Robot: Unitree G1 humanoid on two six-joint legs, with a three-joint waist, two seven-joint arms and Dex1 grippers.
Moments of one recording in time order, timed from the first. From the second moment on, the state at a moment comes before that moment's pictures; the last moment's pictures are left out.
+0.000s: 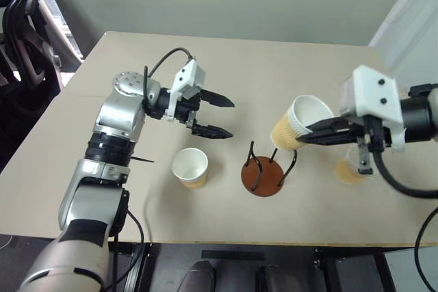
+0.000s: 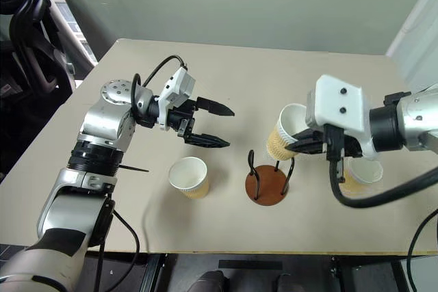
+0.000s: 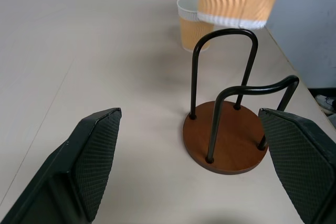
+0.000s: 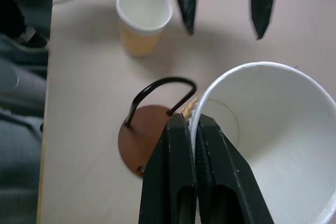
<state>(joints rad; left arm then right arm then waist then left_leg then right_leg) -1.03 0.57 -0.15 0.44 -0.27 0.29 -1.54 -0.83 -1.16 -0.03 -0.69 0.63 1.07 1.18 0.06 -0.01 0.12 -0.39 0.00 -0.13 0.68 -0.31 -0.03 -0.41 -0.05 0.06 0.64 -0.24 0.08</state>
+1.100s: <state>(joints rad) -1.03 0.56 -0.12 0.45 -0.26 0.28 -1.45 -0.83 -0.96 0.17 -0.63 0.53 0.97 1.03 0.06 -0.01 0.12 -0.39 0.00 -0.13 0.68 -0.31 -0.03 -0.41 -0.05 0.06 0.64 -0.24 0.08</state>
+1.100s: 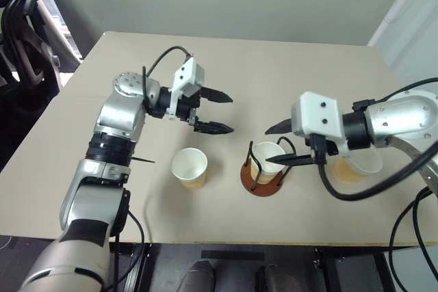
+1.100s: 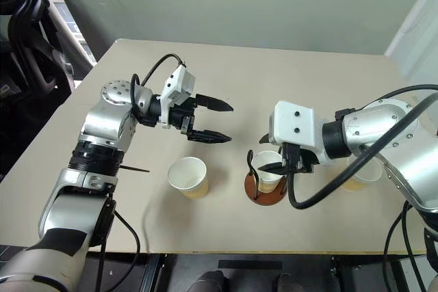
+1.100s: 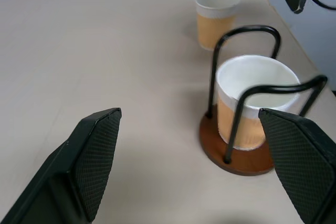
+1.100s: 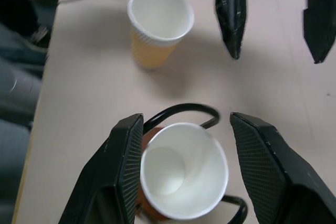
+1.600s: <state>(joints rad) -0.92 0.80 -0.08 0.05 -0.39 0.47 -1.49 -0.76 -0.82 -0.06 -0.60 0.76 1.06 0.92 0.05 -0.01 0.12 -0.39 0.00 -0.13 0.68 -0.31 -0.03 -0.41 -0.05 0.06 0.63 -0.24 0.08</state>
